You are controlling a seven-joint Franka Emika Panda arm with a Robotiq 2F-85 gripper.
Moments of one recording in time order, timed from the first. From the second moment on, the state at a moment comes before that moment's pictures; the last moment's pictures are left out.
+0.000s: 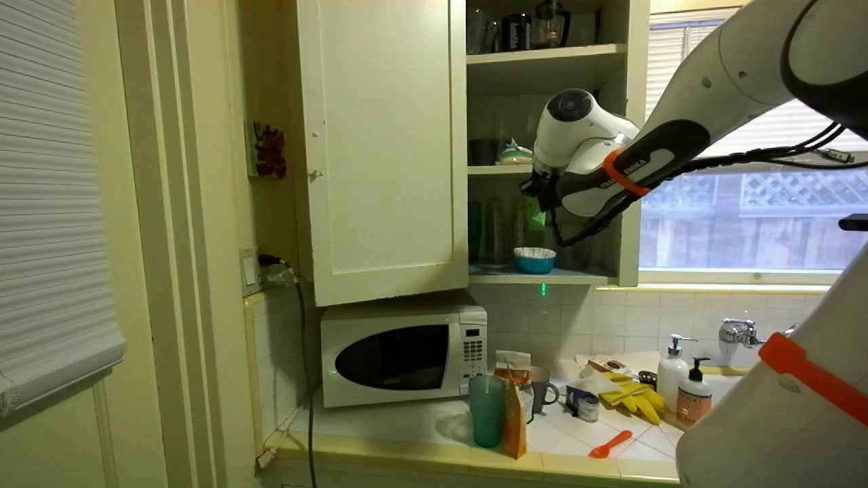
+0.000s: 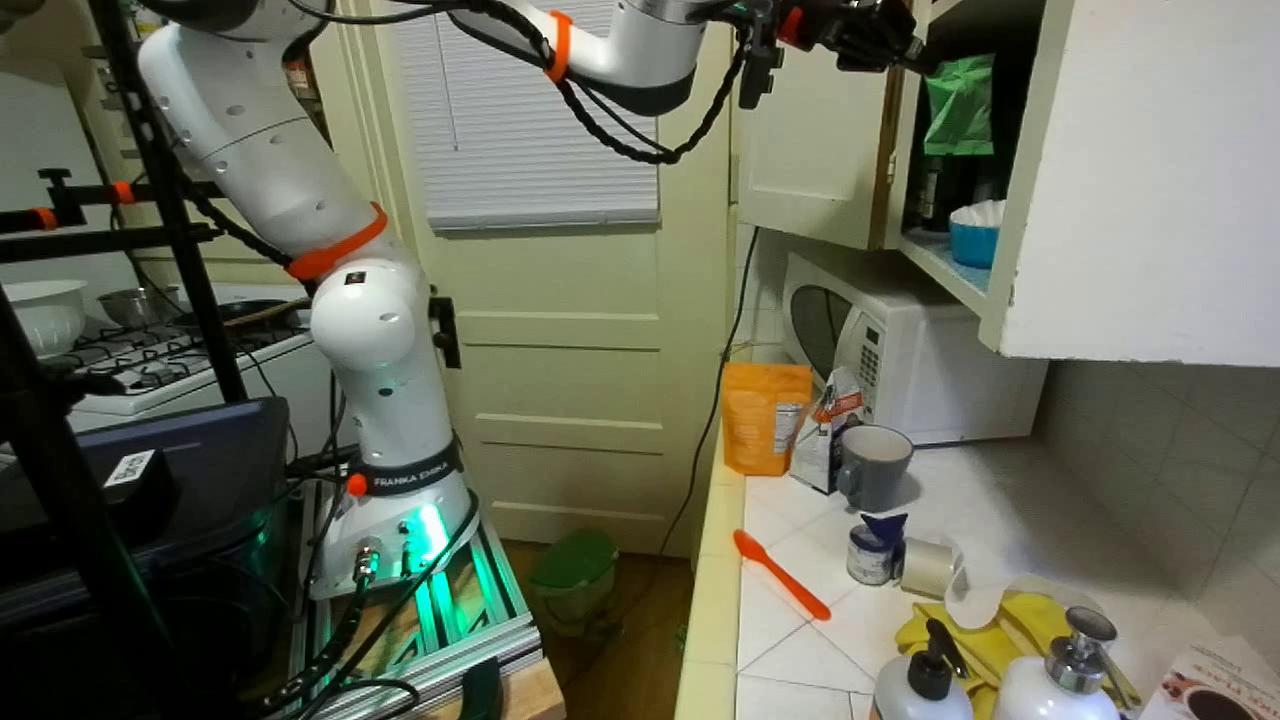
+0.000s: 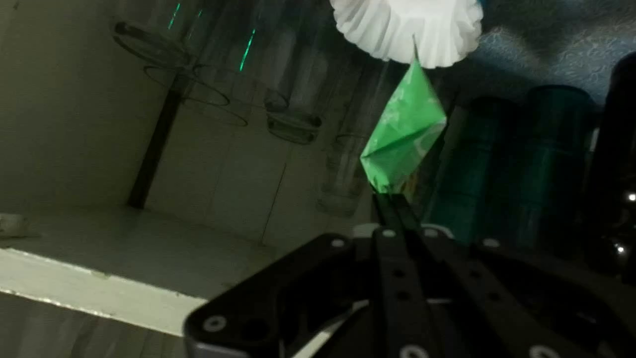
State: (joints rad) arm -0.17 -0.42 -0.26 -2.19 -1.08 2.79 0.74
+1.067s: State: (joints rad) arm -0.23 -0.48 -0.17 -2.15 -0.53 2.77 0.44
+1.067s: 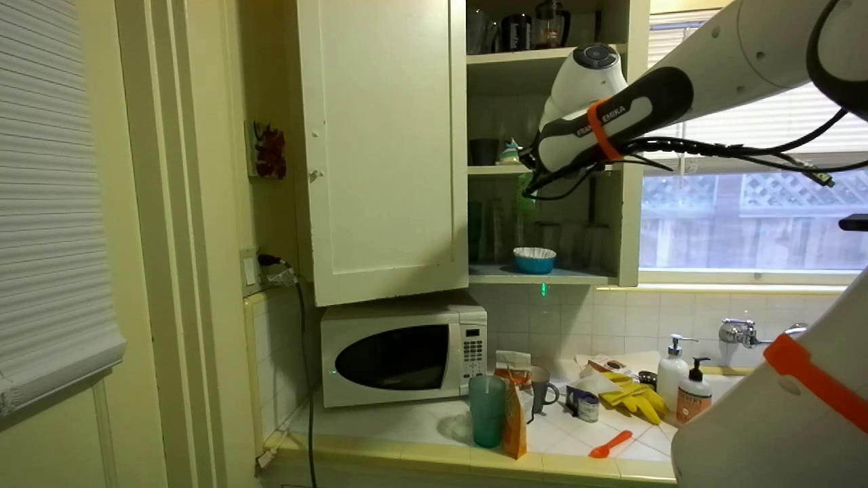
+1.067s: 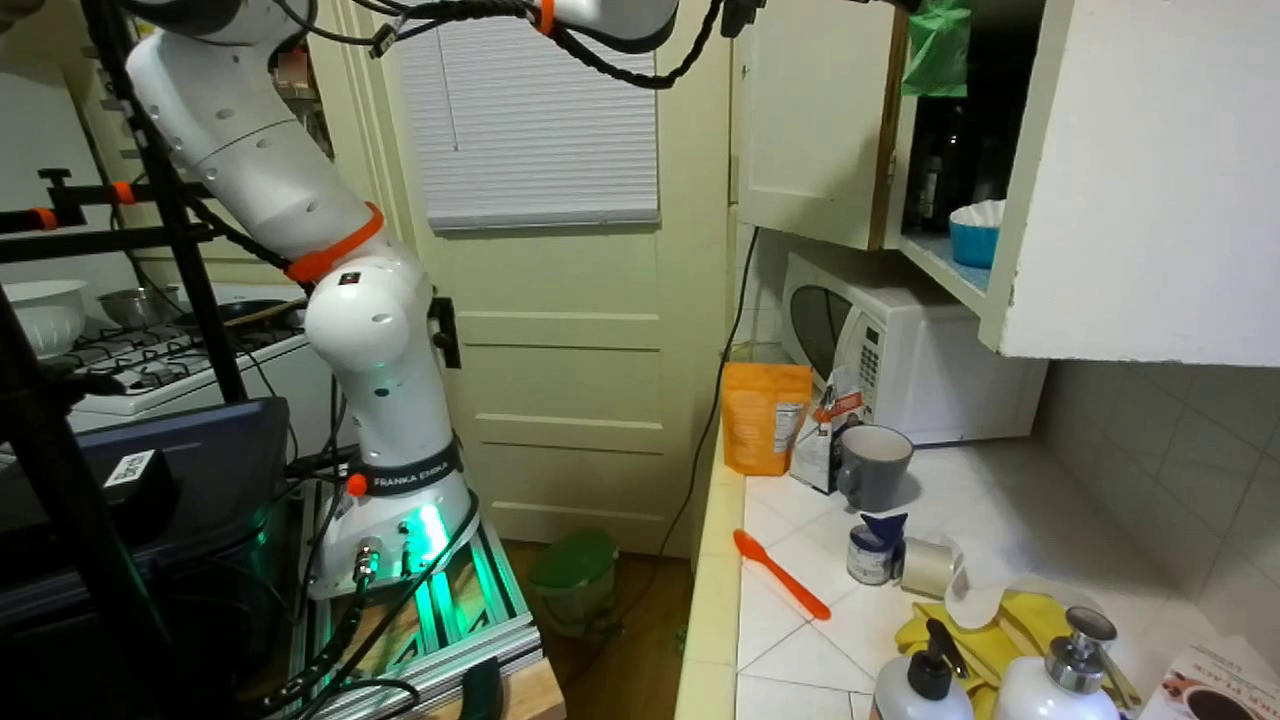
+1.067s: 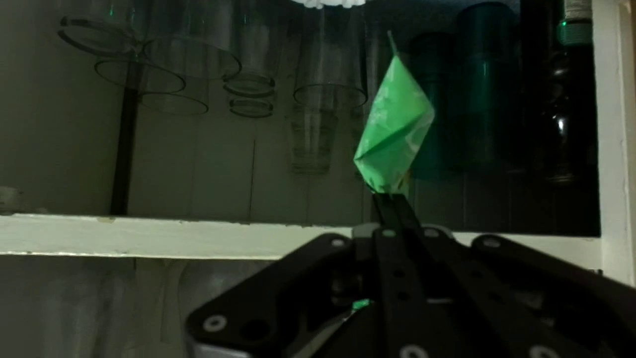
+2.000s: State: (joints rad) arm -0.35 -0.55 -0.08 -2.13 -0.36 2.74 0.34
